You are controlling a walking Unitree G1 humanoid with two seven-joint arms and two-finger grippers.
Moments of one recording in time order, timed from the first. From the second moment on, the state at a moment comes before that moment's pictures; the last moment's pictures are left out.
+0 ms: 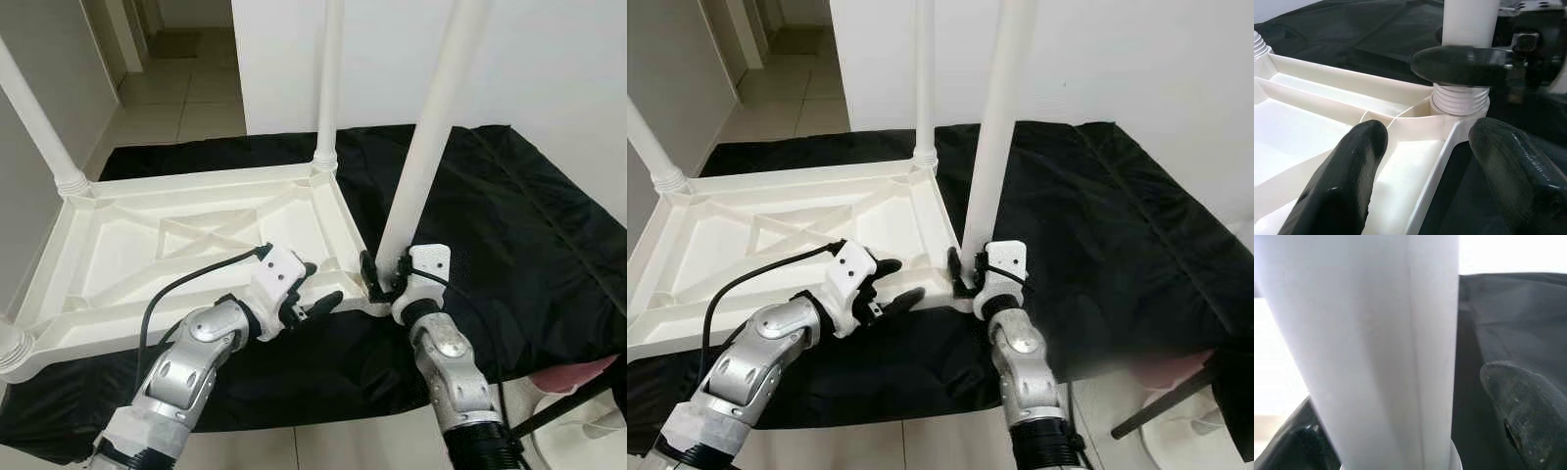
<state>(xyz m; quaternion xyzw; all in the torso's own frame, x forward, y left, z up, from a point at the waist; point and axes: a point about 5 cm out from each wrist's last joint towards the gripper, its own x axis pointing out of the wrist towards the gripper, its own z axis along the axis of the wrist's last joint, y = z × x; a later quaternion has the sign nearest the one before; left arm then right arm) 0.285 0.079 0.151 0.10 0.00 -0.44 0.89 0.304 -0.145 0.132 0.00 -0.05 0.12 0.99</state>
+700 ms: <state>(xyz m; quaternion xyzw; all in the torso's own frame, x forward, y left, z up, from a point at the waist) 0.282 0.071 0.146 0.12 0.01 -0.46 0.88 0.327 -0.158 0.141 -0.06 -0.05 0.33 0.94</state>
